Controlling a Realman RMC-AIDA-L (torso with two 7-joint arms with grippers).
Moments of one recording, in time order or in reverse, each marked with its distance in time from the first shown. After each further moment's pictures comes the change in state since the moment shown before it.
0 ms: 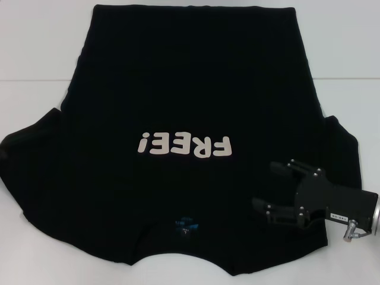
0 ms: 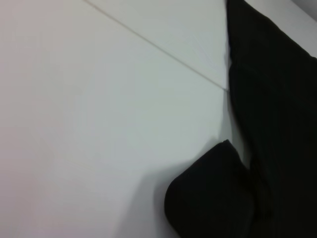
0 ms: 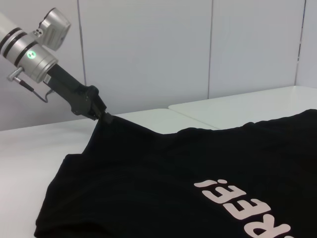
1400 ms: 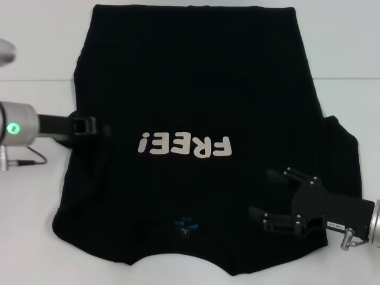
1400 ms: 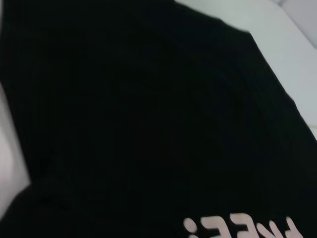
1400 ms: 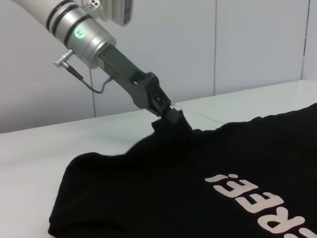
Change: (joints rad) left arm -0.152 -0.155 0.278 0.185 0.001 0.076 -0.048; right arm -0.007 0.001 -0.009 0.031 0.000 0.000 -0.003
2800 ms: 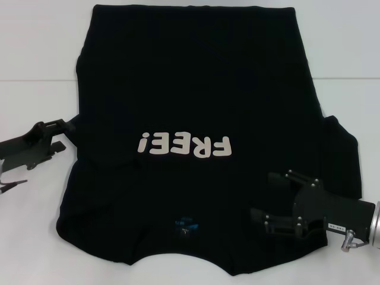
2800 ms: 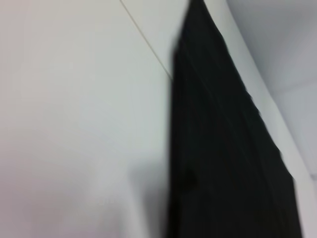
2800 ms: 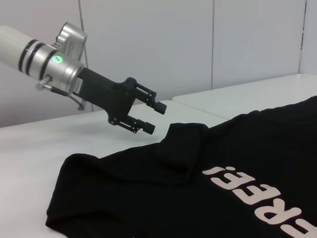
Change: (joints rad) left arm 0.110 0.058 -0.207 -0.379 -0.381 -0.213 0.006; right arm -0.003 -0.002 0.000 0.006 -0.006 0.014 -0.003
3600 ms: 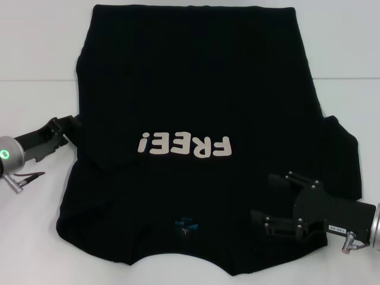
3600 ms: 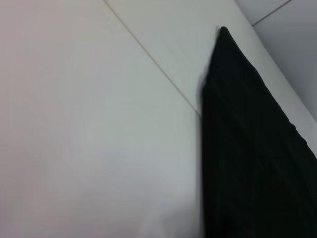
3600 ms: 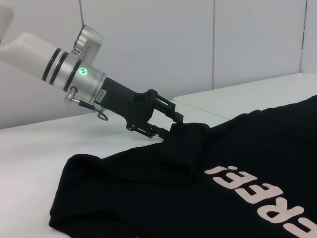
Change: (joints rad) left arm -0.075 -0.068 0.003 -0.024 0.000 -0.267 0.095; right arm -0.004 0.000 0.000 0.002 0.000 -0.006 0.002
